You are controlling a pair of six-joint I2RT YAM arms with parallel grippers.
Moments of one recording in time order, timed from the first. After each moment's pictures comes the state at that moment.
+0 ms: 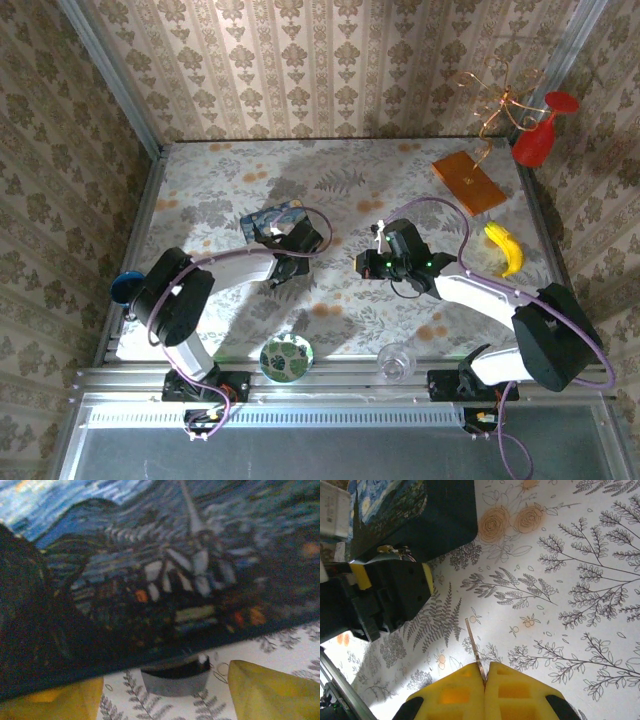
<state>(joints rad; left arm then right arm) -0.77 1.70 0.94 -0.45 -0.41 -0.74 0.56 1.37 0.70 -0.07 -0.27 0.64</state>
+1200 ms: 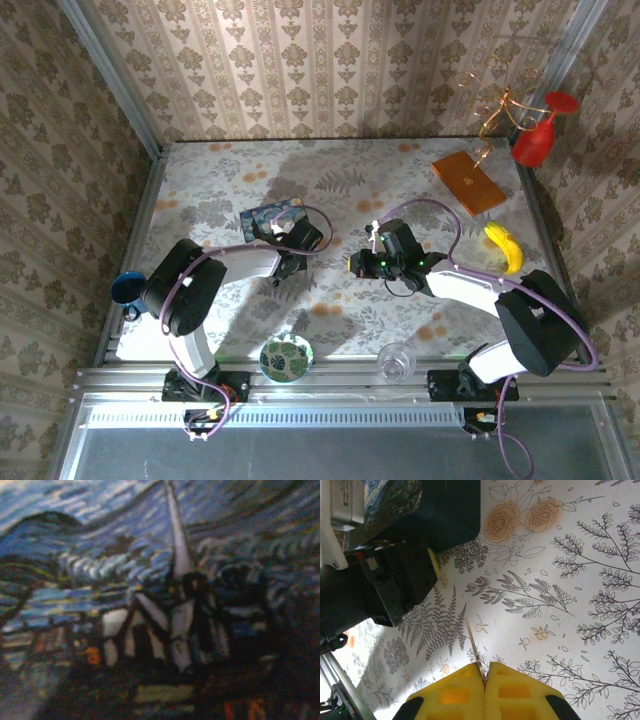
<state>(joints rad) -0.74 1.77 0.95 -0.36 -0.47 -0.72 0.57 1.46 0.70 0.03 -0.31 0.66</state>
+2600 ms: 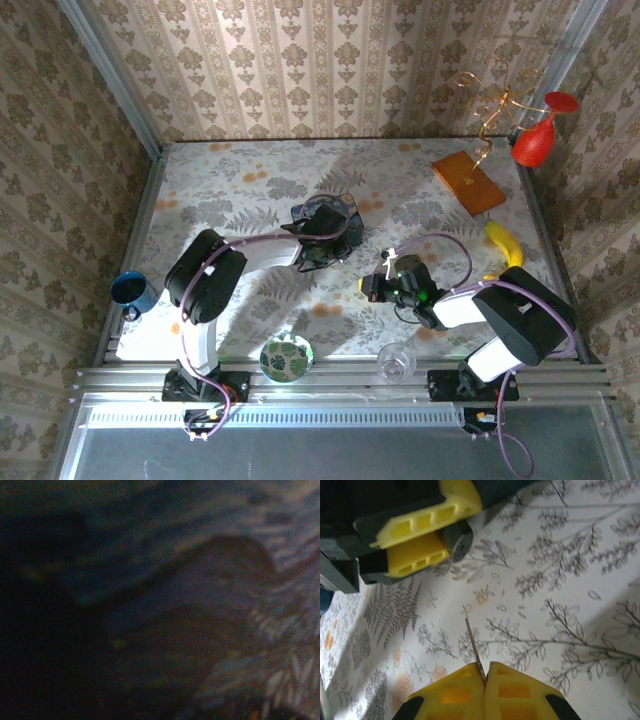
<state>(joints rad) -0.80 1.92 1.18 -0.22 0.08 -1.13 0.56 1.54 0.31 0.67 -0.26 0.71</state>
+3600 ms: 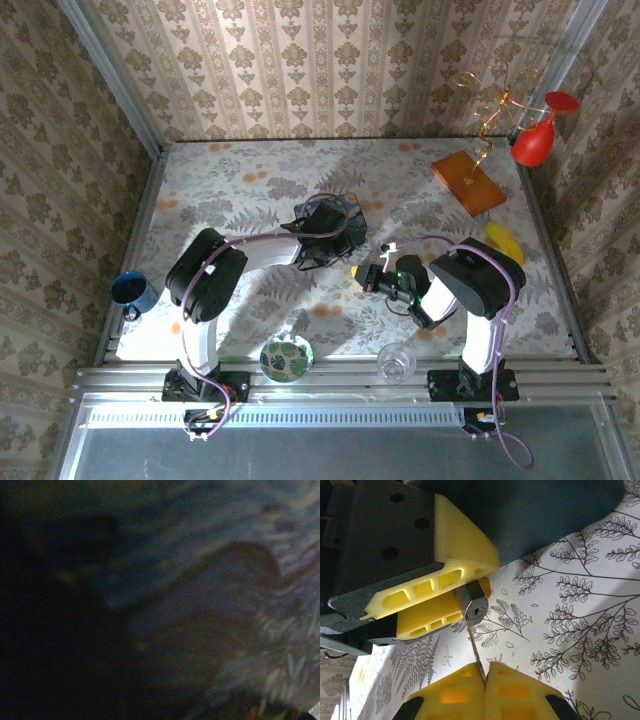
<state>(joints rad) -0.80 1.93 1.18 -0.18 0.14 -1.16 0.52 1.90 0.33 1.21 -0.31 0.82</state>
